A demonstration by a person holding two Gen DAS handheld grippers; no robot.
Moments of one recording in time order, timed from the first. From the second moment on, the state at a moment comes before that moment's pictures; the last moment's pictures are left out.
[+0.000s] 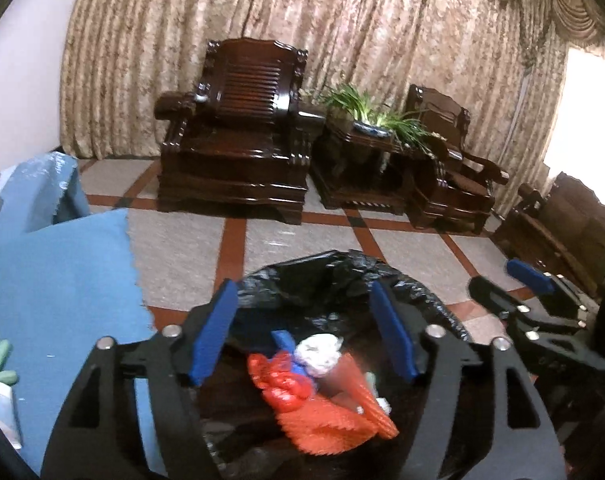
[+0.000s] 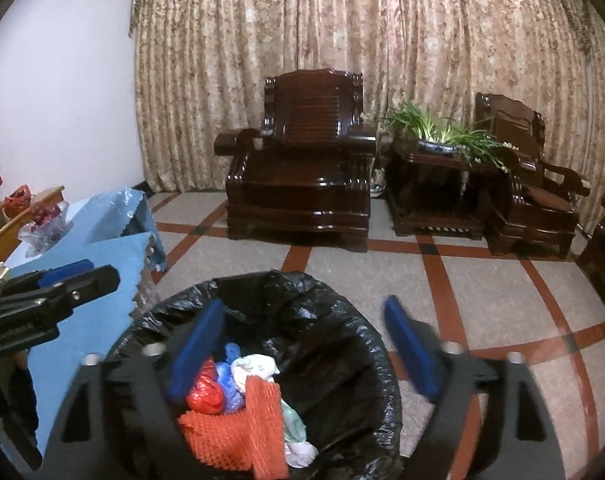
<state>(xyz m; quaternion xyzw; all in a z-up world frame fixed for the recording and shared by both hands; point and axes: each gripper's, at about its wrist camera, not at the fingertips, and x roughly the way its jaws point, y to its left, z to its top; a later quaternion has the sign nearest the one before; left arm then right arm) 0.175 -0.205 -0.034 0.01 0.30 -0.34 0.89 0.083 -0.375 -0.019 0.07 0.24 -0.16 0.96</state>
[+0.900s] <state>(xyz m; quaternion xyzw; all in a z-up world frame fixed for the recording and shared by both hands) 0.125 0.059 -0.021 -0.02 0.29 -0.11 0.95 0.109 -0.187 -0.013 0.05 0.24 0.03 0.97</state>
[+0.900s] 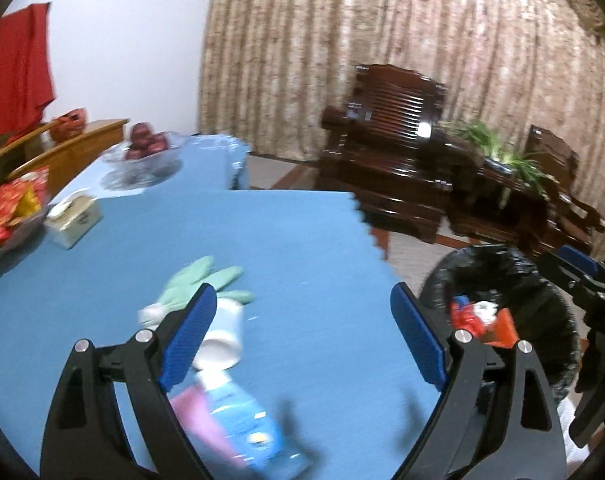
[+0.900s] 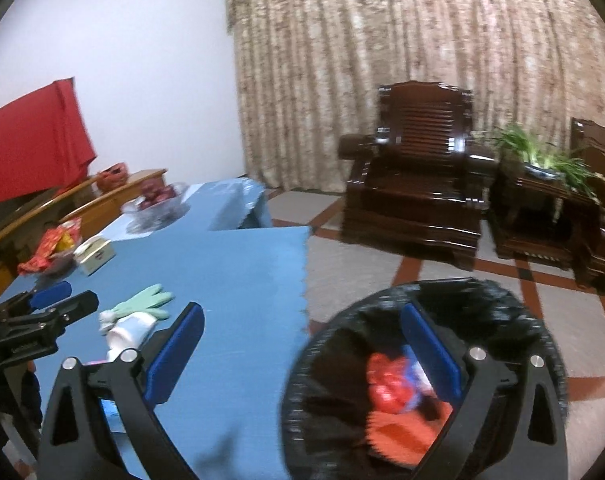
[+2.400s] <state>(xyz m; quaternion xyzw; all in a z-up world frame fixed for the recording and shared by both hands) 0.104 0.212 -0.117 -0.06 0.38 0.02 0.92 0.138 0.028 -0.155 -0.07 0.39 0.20 0.90</state>
